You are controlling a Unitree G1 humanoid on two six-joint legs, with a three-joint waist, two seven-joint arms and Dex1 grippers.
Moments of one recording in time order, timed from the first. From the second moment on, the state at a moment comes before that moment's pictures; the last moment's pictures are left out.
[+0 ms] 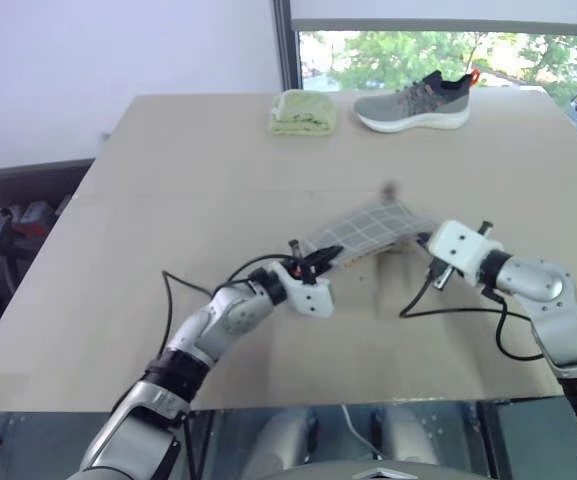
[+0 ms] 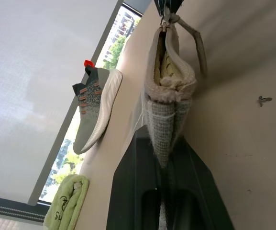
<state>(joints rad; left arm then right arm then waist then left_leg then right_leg) -0.39 0.46 -0.38 0.27 0.59 -0.63 -0.20 -0.24 -0.70 0.08 -0.21 -0.12 0.28 0.66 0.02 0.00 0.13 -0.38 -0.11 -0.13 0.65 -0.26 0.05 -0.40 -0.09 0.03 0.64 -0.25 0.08</state>
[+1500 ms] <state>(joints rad) -0.41 0.46 -0.41 0.27 0.58 -0.63 -0.19 -0.23 -0.63 -0.16 -0.33 0.42 0.76 0.72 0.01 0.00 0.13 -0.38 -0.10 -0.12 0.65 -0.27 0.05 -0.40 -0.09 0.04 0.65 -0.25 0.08</state>
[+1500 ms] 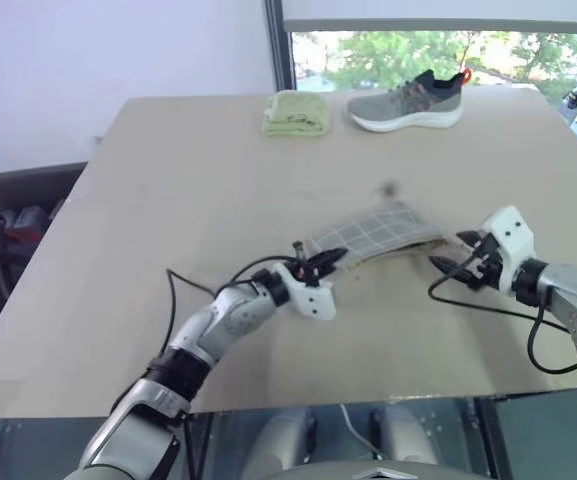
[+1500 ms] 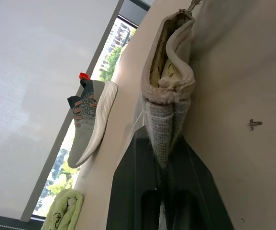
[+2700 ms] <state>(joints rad) -0.41 0.38 -0.39 0.15 0.26 -0.46 -0.47 -0.40 -0.61 0.15 -0.13 0.17 0.50 0.63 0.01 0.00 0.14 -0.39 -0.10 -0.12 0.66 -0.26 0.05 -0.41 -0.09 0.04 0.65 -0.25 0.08</state>
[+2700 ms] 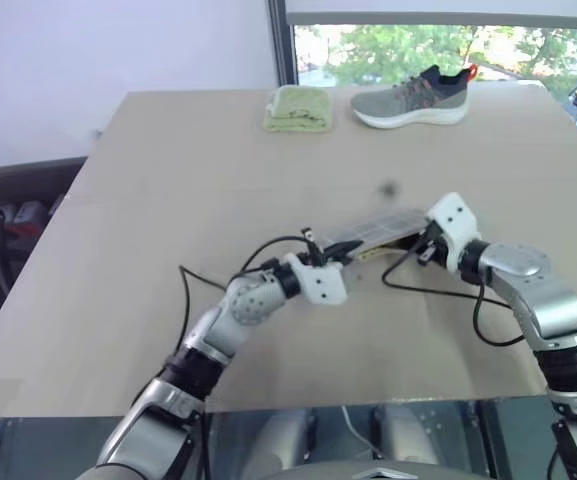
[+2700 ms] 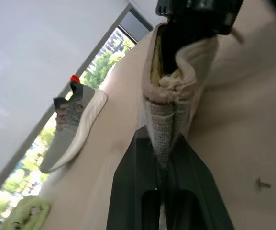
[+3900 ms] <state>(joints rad) -0.41 0.34 -0.33 0.17 0.15 -0.32 -0.61 -0.45 -0.66 0.29 0.03 -0.16 0.02 0.77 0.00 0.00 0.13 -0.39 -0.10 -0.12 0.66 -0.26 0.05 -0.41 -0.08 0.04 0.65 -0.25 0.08</state>
